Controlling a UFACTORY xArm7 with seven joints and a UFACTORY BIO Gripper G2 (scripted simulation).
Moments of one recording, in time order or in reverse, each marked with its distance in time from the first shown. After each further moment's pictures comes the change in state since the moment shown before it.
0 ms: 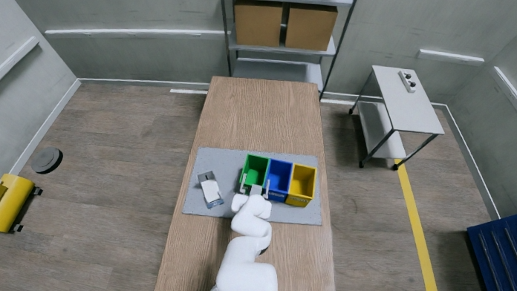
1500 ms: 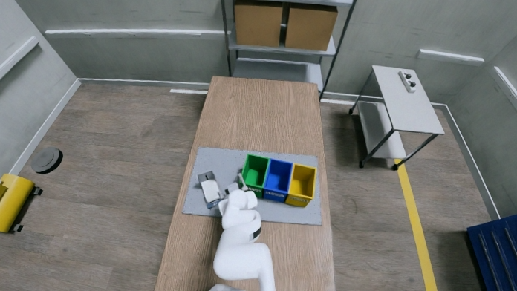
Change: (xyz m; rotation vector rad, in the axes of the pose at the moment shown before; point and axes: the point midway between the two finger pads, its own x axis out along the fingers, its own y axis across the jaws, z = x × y) arm -0.015 0.118 -0.053 -0.157 0.080 0.559
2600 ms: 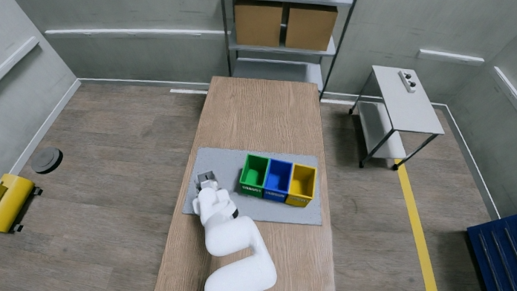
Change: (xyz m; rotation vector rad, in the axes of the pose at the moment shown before) arm 0.062 0.108 -0.029 0.000 0.000 0.000
